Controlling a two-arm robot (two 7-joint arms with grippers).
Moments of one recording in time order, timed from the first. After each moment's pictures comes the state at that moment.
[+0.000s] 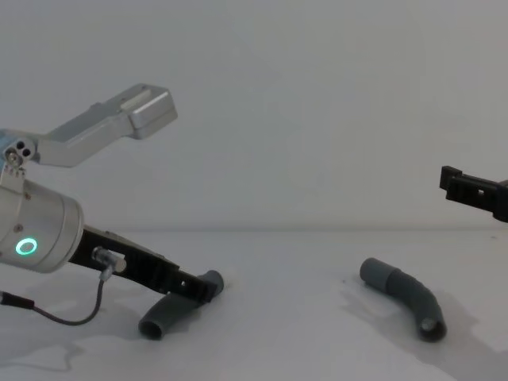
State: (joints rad) left arm -0.46 0.46 0.52 -1.56 -0.30 0.65 -0.37; right arm -0.01 0.34 -0.23 -1.77 0.29 0.03 0.07
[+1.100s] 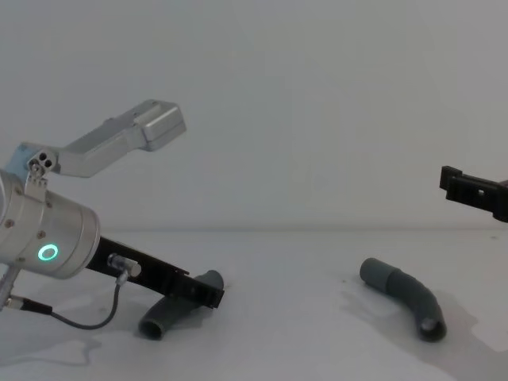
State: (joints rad) left arm -0.49 0.40 0.52 -1.47 -0.28 0.67 -0.38; right arm -0.01 0.34 -0.23 -1.77 0.29 0.03 0.07
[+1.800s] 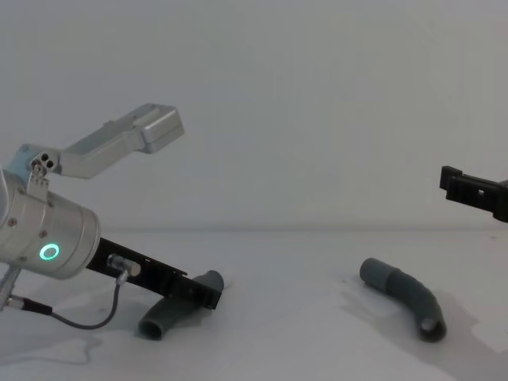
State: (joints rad) left arm -0.50 0.38 0.50 -1.45 -0.27 0.69 -0.38; right arm -0.01 0.34 -0.23 -1.77 0.29 0.03 0.07
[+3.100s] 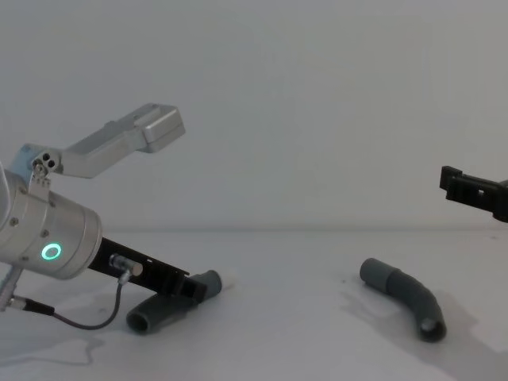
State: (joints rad) left arm -0.50 0.37 0.49 -1.45 -0.26 0.69 -0.39; right arm -0.01 0.34 -0.23 -1.77 0.29 0.03 0.07
